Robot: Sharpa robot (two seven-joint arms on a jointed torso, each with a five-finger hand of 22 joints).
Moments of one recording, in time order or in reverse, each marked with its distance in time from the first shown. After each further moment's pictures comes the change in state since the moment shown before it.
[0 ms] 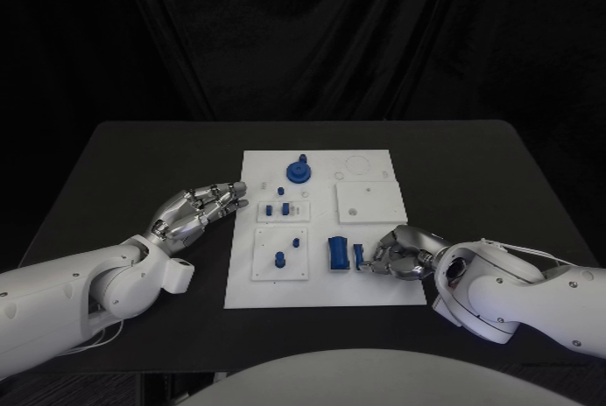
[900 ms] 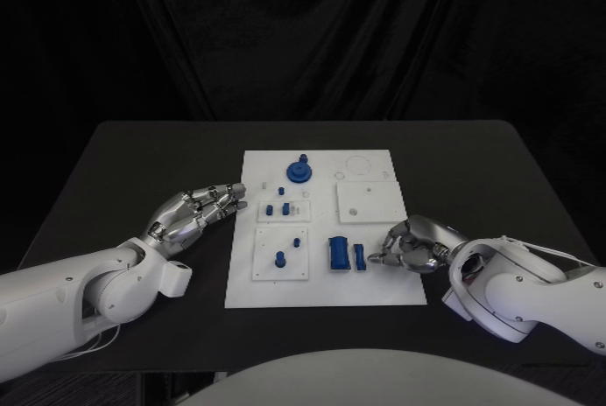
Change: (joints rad) left arm -0.001 -0.037 0.000 0.054 0.000 -0.018 0.000; left_hand 0.009 -0.001 0.013 -0.007 0.024 0.008 0.000 0.004 0.002 0.003 0.003 0.008 0.001 0.004 0.004 0.010 0.001 0.000 0.000 0.000 0.004 0.001; right arm 0.024 -0.071 0.006 0.026 0.012 -0.095 0.112; right_hand 0.044 -0.072 -0.049 0.011 -0.009 0.008 -0.007 0.026 0.020 -0.003 -0.002 0.005 0.000 0.000 0.000 0.000 0.000 0.000 0.000 0.000 0.000 0.000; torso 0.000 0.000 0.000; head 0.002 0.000
